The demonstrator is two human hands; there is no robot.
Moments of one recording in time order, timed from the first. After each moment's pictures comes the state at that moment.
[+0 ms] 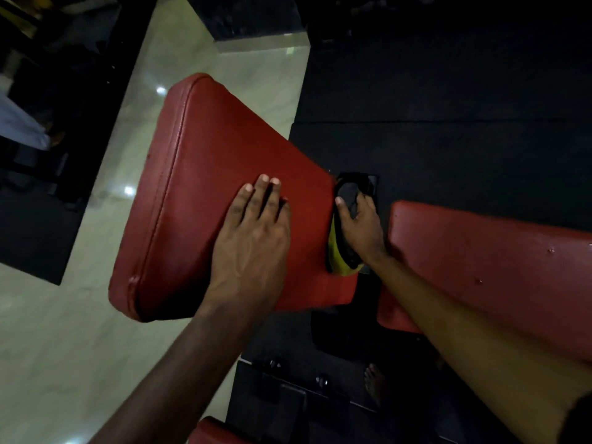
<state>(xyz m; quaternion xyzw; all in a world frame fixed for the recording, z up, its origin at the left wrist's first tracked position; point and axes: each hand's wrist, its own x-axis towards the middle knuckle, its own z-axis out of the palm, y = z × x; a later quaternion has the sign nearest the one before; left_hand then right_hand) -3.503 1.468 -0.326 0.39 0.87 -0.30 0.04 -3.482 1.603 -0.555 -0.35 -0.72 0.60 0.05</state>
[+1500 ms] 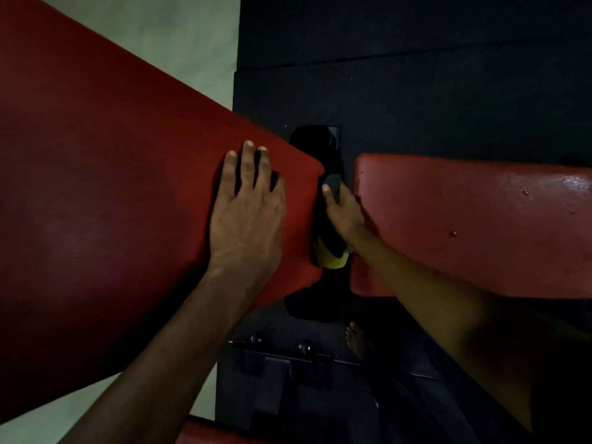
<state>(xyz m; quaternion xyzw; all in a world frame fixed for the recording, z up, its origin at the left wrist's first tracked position) -3.515 1.519 -0.443 0.45 0.83 -0.33 0.07 -3.452 1.618 -0.667 -0.44 -0.62 0.64 -0.07</state>
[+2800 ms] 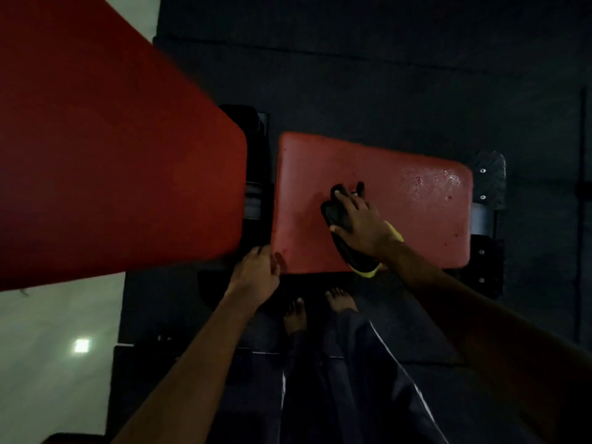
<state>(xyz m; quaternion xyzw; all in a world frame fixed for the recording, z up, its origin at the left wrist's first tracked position) -3.366 1.479 -0.652 0.25 0.86 0.07 0.44 -3.259 1.723 -0.688 -0.26 -0.89 0.27 -0.25</state>
